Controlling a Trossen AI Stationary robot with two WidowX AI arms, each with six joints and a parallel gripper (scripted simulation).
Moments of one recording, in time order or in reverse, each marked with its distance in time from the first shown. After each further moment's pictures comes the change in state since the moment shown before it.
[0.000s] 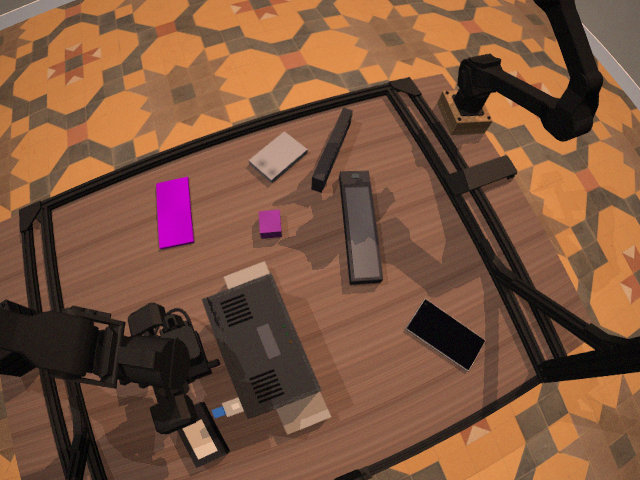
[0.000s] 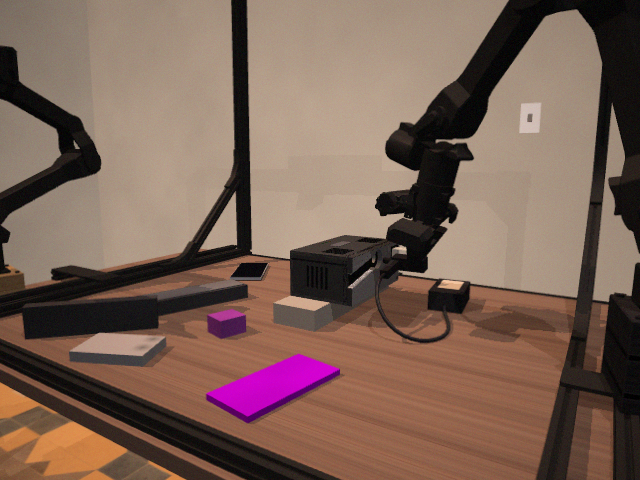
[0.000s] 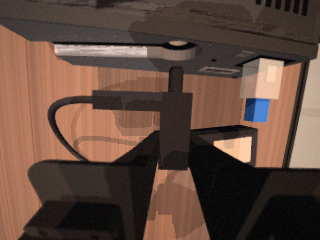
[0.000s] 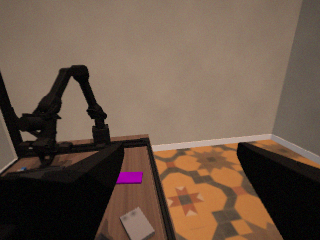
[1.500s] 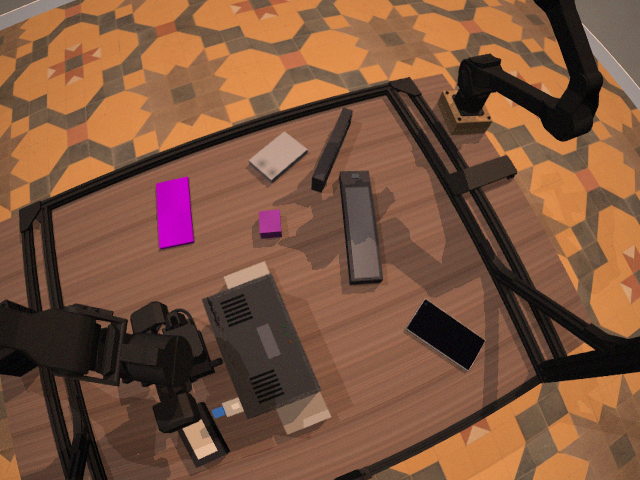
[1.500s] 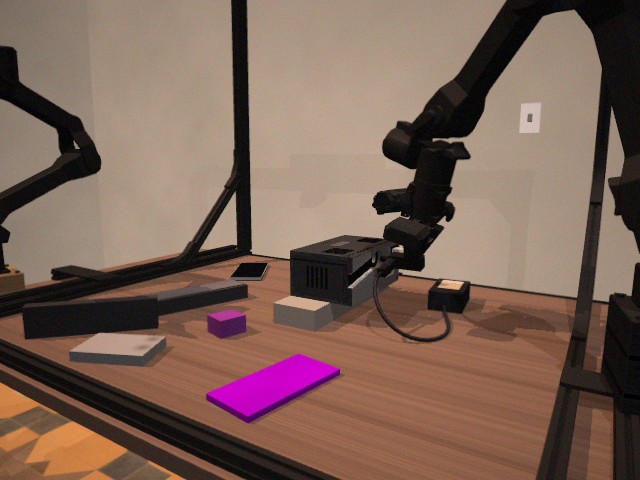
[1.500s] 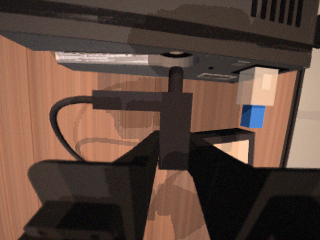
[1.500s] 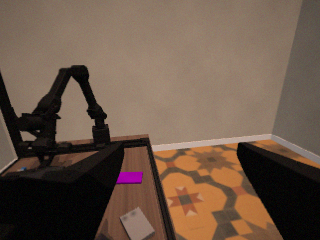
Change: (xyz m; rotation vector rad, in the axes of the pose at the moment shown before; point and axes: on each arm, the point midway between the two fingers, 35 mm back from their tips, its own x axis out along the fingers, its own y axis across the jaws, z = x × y) left arm -0.001 -0.001 0.006 -0.003 -0.004 -0.006; right arm 0.000 0.000 0.000 0.000 0.000 0.000
